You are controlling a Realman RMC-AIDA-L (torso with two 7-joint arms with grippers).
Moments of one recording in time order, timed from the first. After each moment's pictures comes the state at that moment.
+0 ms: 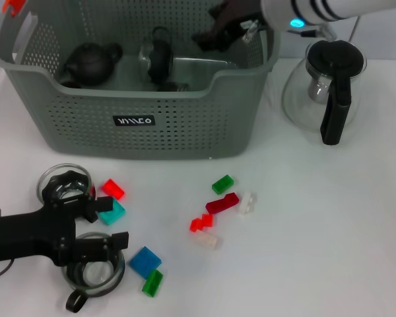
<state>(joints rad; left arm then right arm) -0.35 -2.03 -2.61 -0.59 -1.04 1.77 -1.29 1.06 2.10 -1.31 -0.77 -2.37 -0.77 2.12</state>
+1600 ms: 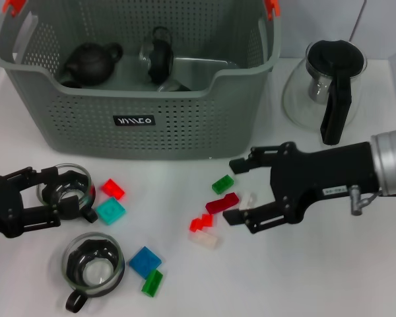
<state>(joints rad) -0.31 -2.02 -2.79 -0.72 -1.03 1.81 -1.36 0.49 2.10 -1.25 -1.08 -1.89 -1.53 1.64</state>
